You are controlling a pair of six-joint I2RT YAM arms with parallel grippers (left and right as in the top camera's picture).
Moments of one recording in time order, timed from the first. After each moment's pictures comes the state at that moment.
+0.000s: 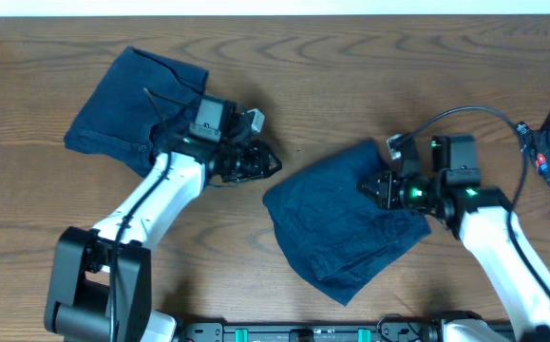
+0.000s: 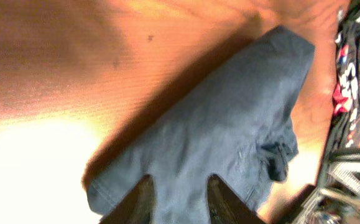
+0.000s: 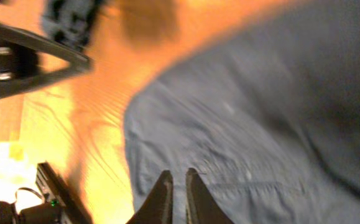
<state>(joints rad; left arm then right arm) -0.30 1.65 1.05 -0.54 0.61 -0.44 0.08 1.28 0.71 -0.44 -0.73 0.21</state>
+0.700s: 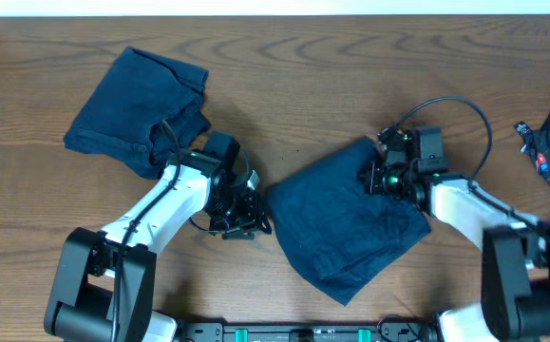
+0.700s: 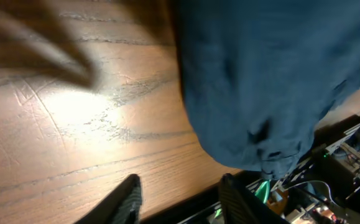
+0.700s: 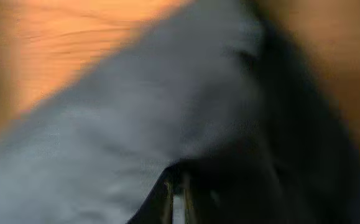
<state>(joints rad) -0.35 1.63 0.92 -0.92 0.60 -0.37 0.14 1.68 0.71 -0.12 -0.36 0.34</state>
